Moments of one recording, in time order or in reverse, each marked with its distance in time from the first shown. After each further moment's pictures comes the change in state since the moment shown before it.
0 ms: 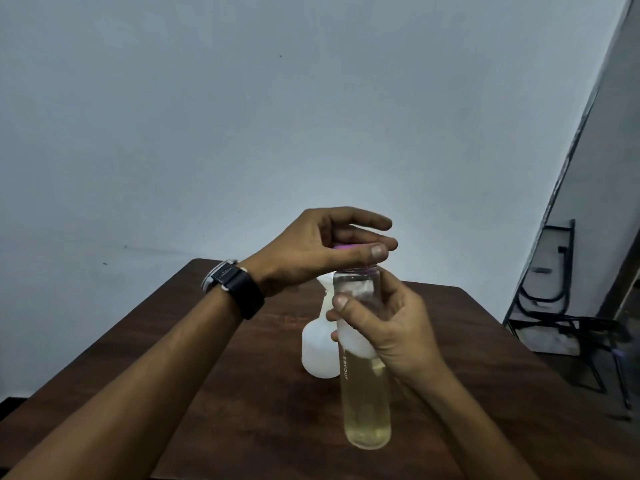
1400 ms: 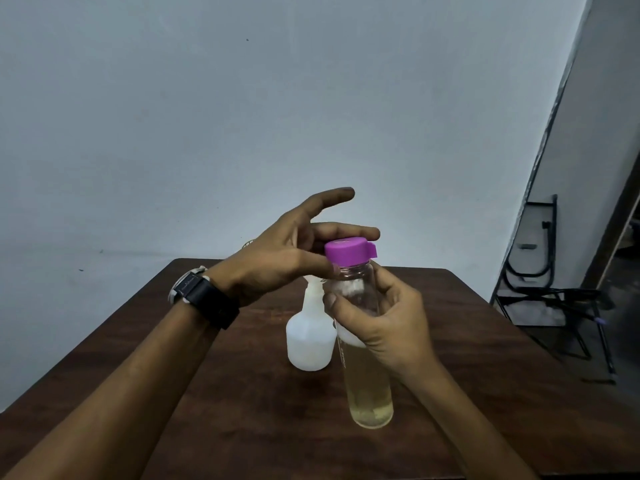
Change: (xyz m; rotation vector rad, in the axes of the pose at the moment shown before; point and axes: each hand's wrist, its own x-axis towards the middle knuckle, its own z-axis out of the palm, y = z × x) left_hand -0.006 0.003 0.014 0.047 -0.047 -0.072; right_hand -0.004 0.011 -0.021 -0.078 0.072 -0.066
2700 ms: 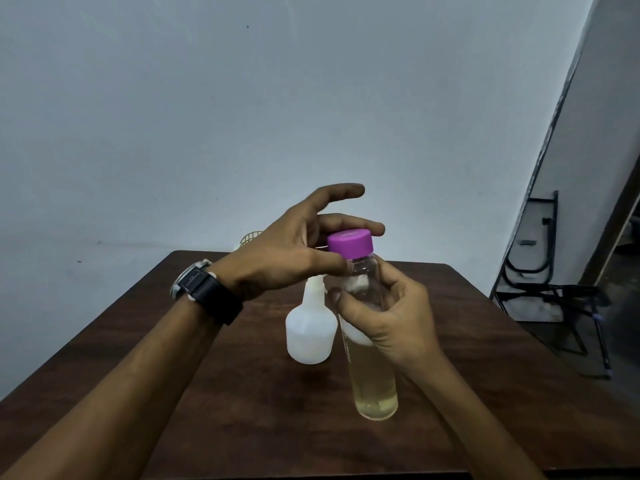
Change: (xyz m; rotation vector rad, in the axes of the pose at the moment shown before) left_hand 0.003 -0.007 0.002 0.048 -0.011 0.025; right_hand 0.001 0.001 -0.005 0.009 -0.032 -0.036
